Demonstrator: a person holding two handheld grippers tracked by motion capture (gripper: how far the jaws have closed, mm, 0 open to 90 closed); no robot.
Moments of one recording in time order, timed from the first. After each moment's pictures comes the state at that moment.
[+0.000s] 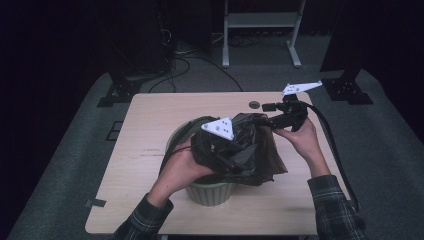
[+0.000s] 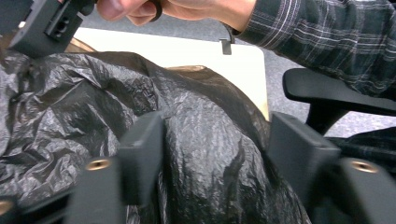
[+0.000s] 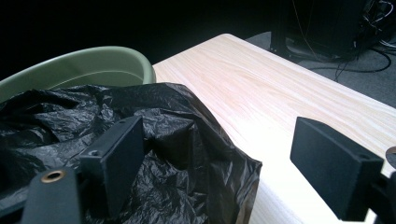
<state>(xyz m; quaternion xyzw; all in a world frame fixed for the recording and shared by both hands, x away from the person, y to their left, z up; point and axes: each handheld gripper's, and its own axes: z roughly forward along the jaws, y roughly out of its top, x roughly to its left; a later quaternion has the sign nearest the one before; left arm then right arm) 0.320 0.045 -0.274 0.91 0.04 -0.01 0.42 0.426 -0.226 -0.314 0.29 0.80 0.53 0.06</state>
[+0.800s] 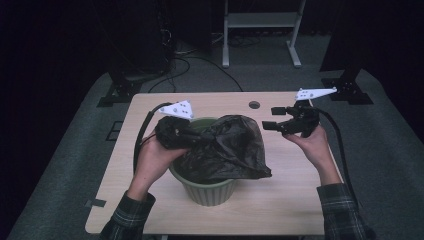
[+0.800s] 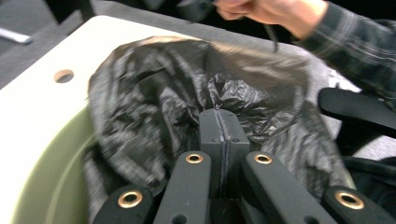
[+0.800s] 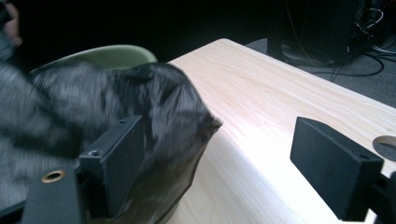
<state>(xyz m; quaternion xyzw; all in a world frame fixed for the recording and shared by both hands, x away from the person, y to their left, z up) 0.341 0.127 -0.262 0.88 0.14 0.05 0.46 0.406 -0.250 -0.316 0.29 0.79 0.54 0.06</state>
